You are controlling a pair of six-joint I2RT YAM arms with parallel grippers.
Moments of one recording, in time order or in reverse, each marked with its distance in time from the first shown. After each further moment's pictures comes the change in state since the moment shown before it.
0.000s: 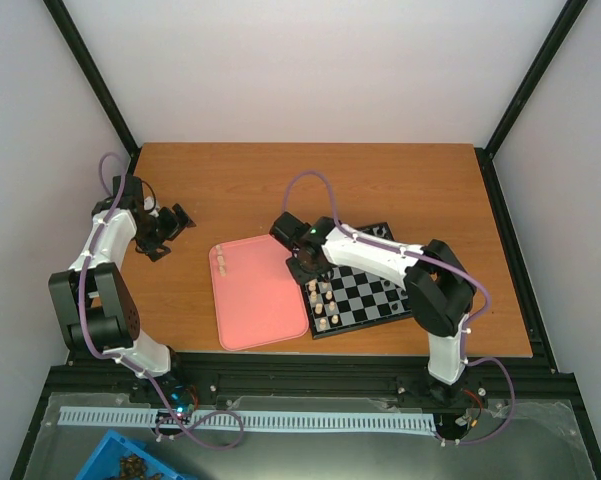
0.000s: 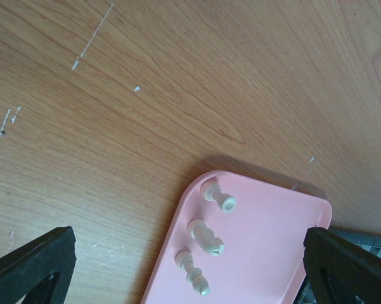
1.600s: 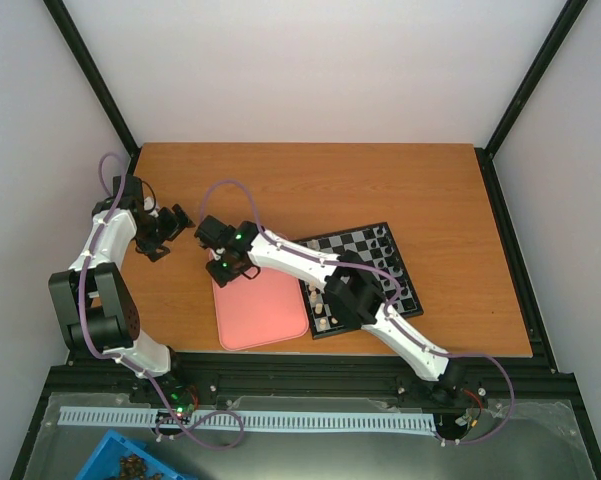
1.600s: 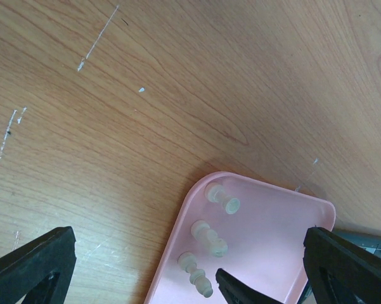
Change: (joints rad) left arm 0.000 -0.001 -0.001 -0.001 -0.010 0.000; right arm 0.164 0.645 0.901 -0.057 -0.229 -0.064
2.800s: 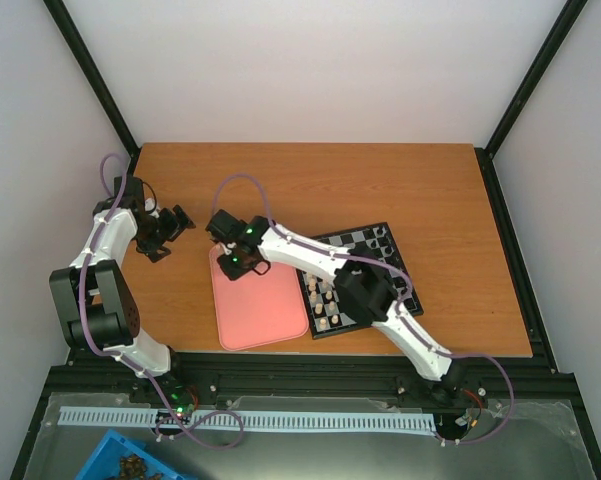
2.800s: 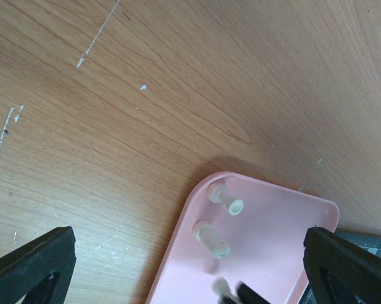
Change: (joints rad) left arm 0.000 0.016 0.000 0.000 0.002 0.000; right arm -0.040 -0.057 -0.102 0.054 0.010 0.004
